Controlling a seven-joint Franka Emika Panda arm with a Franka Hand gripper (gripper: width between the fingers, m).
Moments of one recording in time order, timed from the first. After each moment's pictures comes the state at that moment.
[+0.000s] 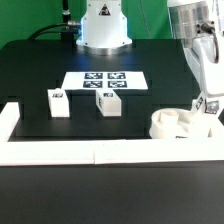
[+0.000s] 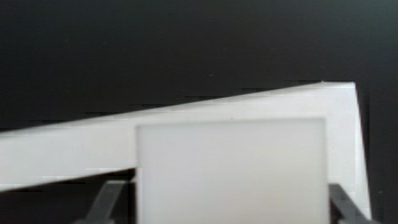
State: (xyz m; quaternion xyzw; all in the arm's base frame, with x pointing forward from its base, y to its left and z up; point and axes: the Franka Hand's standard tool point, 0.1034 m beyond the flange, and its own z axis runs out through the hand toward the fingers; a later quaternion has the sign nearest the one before) arm 0.618 0.133 0.064 -0.62 0.77 0.04 0.13
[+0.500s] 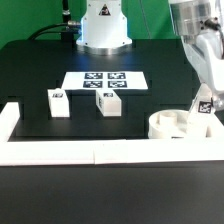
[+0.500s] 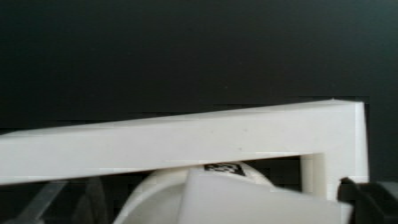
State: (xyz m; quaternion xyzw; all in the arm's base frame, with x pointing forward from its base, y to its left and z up) arm 0.617 0.135 0.082 -0.69 0.71 0.05 0.13
